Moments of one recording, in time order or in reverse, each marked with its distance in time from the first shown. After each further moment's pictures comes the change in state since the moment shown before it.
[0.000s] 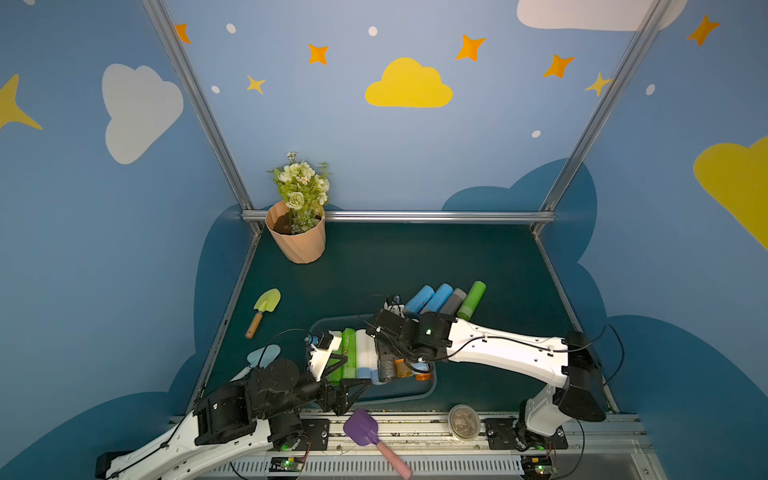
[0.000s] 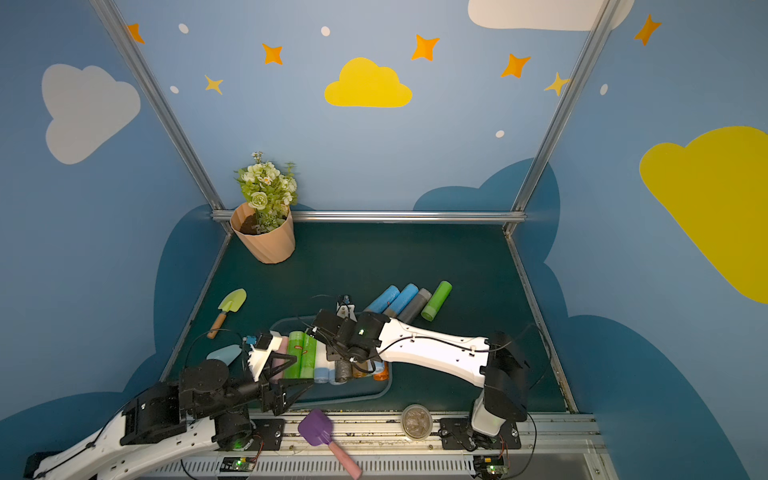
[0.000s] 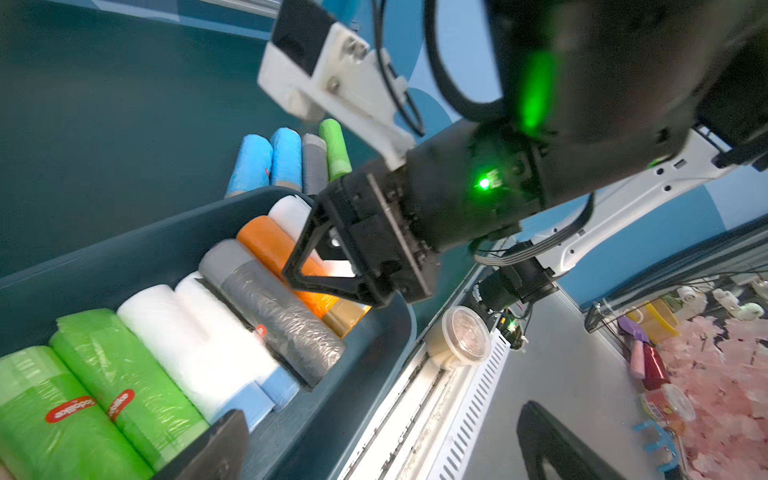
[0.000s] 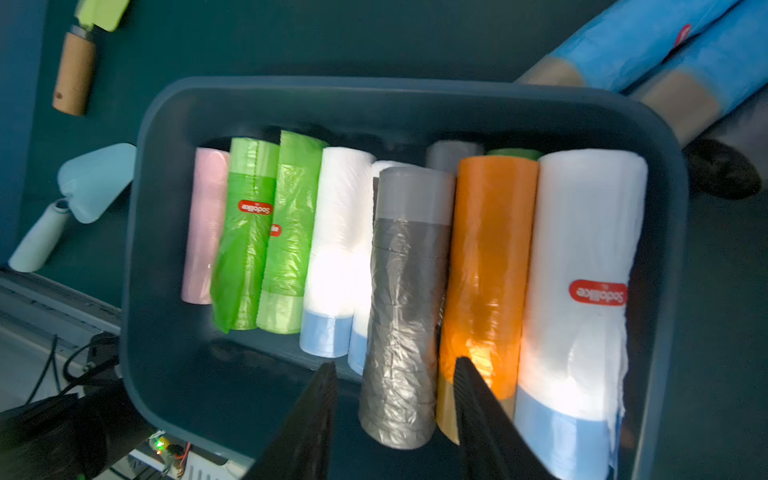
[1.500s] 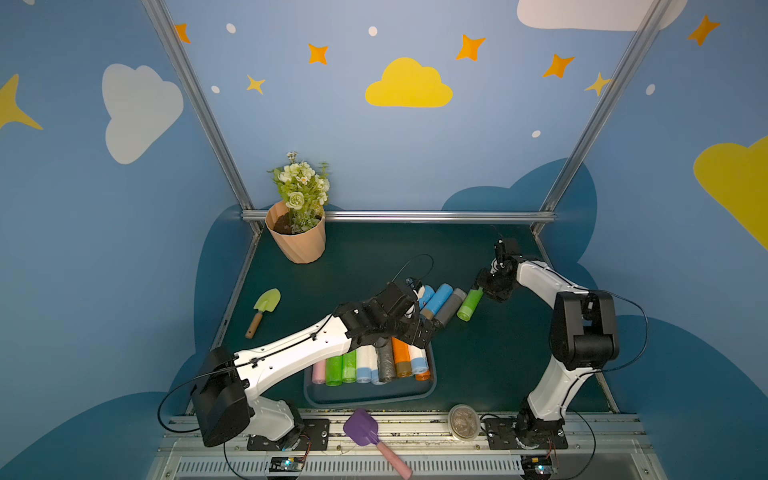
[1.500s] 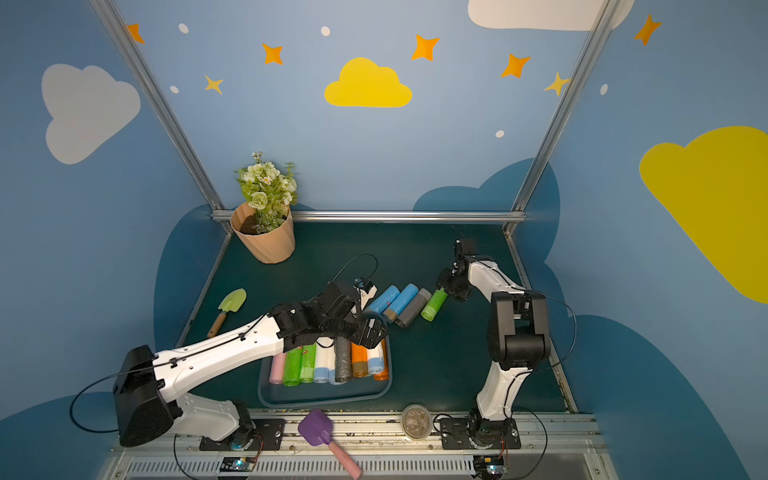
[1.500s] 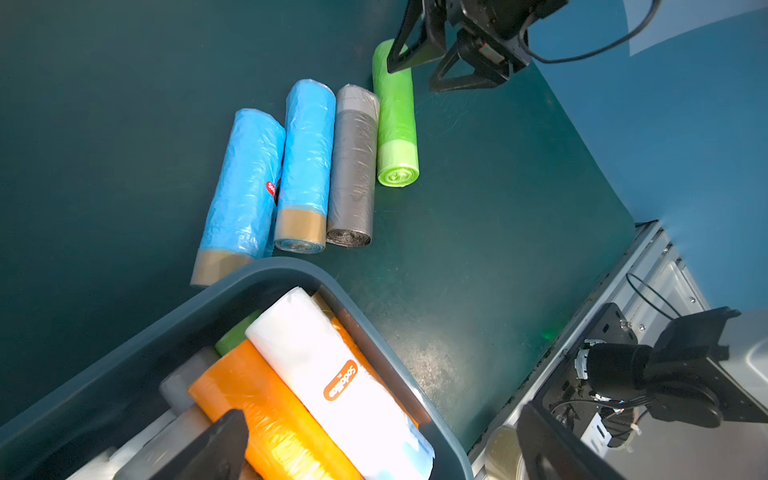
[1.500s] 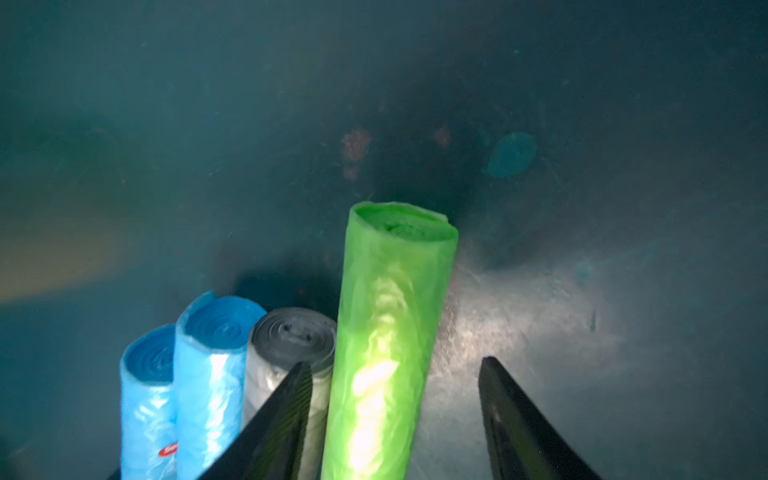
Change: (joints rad) left arm 0.178 1.144 0.524 0.210 0.112 0.090; right arm -1.175 0.212 -0.116 0.192 -0.442 -0.462
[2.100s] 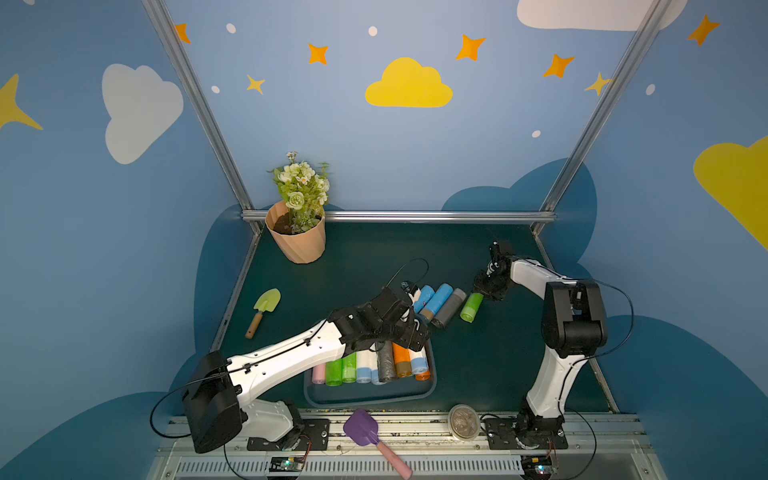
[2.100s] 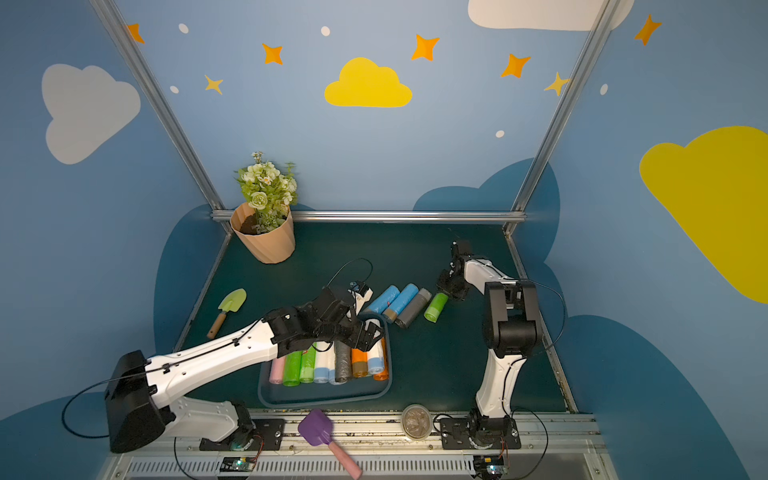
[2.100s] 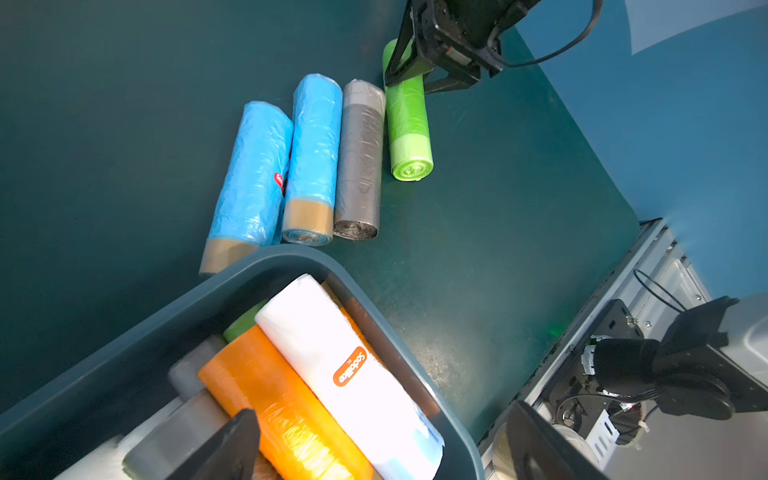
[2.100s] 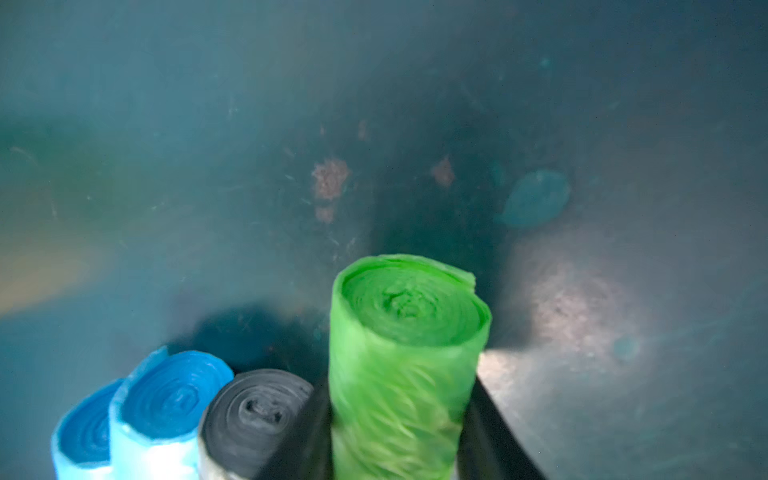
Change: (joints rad) left arm -0.009 -0.048 -0.065 0.042 -0.010 0.000; right arm 0.000 0.094 0.032 0.036 0.014 0.000
